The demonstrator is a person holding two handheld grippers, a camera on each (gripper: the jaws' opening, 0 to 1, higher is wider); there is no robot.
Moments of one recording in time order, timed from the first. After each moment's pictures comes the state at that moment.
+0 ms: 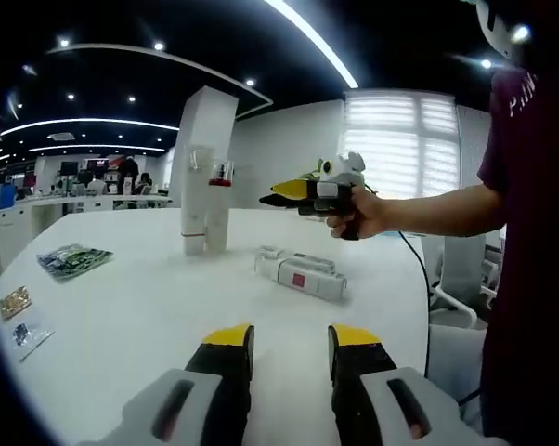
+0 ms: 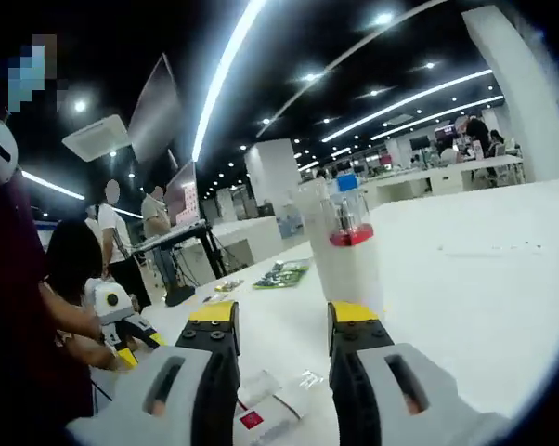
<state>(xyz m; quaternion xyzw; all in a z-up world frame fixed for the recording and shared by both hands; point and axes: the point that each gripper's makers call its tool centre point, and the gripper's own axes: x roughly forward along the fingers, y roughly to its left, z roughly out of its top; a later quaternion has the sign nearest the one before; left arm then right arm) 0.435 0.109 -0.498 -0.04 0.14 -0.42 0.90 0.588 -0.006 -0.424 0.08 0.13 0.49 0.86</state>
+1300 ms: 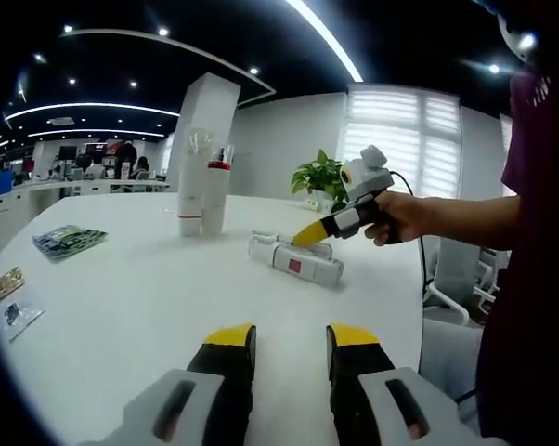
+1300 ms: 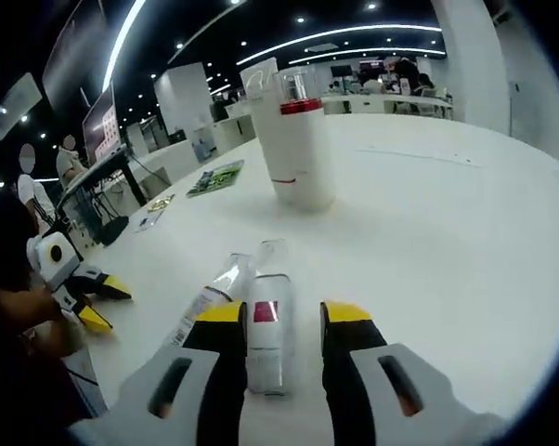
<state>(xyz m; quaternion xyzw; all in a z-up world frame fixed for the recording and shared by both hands) 0.428 0.111 -0.514 -0.05 0.18 -0.43 0.89 0.553 -0.046 -0.501 -0.02 0.31 0.33 0.89</state>
